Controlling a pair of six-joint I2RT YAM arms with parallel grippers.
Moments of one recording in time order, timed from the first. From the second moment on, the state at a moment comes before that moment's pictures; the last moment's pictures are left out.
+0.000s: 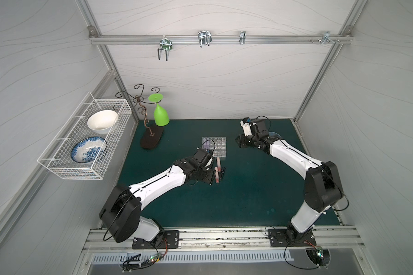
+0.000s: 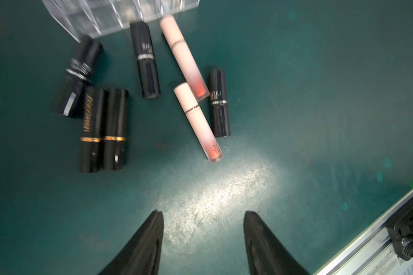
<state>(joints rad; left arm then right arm) -0.69 1.47 0.98 -0.59 0.08 -0.36 0.47 1.69 1.31 -0.36 -0.13 0.19</state>
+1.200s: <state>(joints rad) -0.69 1.89 1.21 -0.58 0.03 -0.40 0.43 1.65 1.25 -0.37 -0.20 0.22</state>
